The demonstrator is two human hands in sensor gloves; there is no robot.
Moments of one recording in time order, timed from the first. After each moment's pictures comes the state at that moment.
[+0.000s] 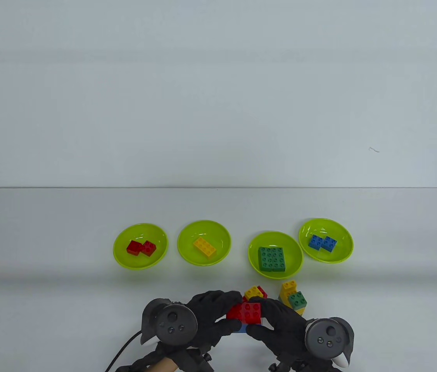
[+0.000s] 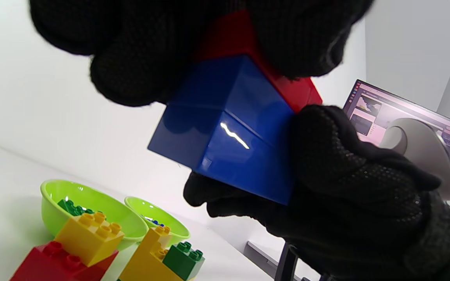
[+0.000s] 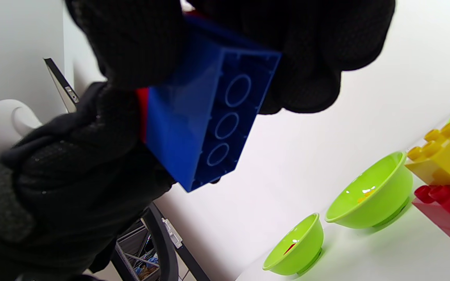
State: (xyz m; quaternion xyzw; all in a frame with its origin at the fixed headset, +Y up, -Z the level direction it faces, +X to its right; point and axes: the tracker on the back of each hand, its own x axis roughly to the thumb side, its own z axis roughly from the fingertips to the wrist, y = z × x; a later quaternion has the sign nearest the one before) left_hand -0.098 -0.649 -0.290 0.11 -0.38 0.33 0.85; right_hand 0.137 -0.691 -0.278 0.26 -0.11 0.84 0.47
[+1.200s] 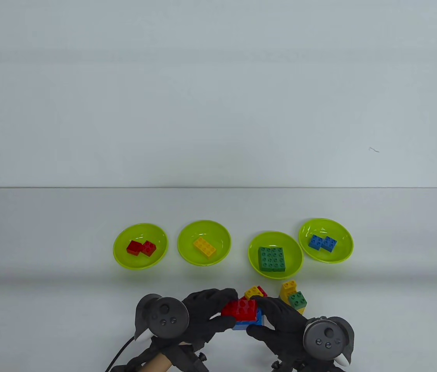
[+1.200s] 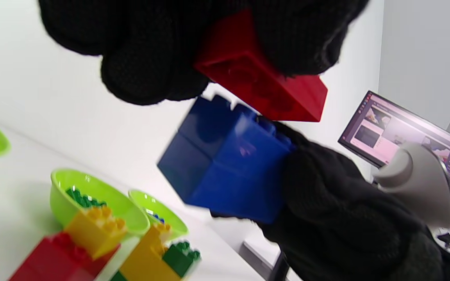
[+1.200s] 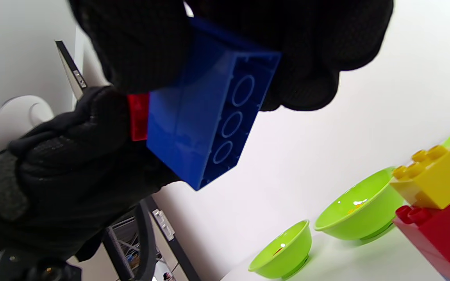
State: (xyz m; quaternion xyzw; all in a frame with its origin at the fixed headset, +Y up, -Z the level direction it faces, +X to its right) left_hand -0.115 -0.645 -0.303 0.08 -0.36 0.38 0.85; right_hand 0.142 -0.687 -0.279 0.27 -0.13 0.85 0.43
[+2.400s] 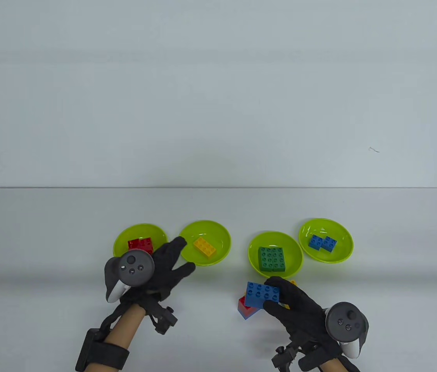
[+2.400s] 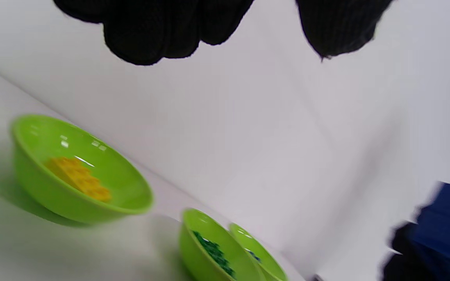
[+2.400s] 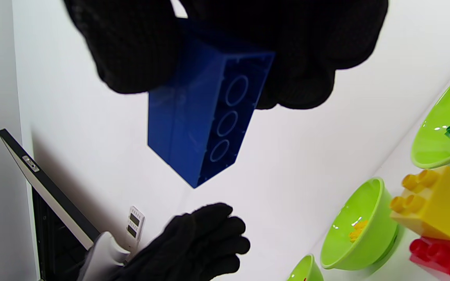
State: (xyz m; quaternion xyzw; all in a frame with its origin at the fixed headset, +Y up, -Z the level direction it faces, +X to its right) left_hand -0.171 -0.667 -0.378 0.04 -0.27 0.39 0.88; right_hand 0.170 -0.691 -0.301 0.18 -0.12 0.80 0.56
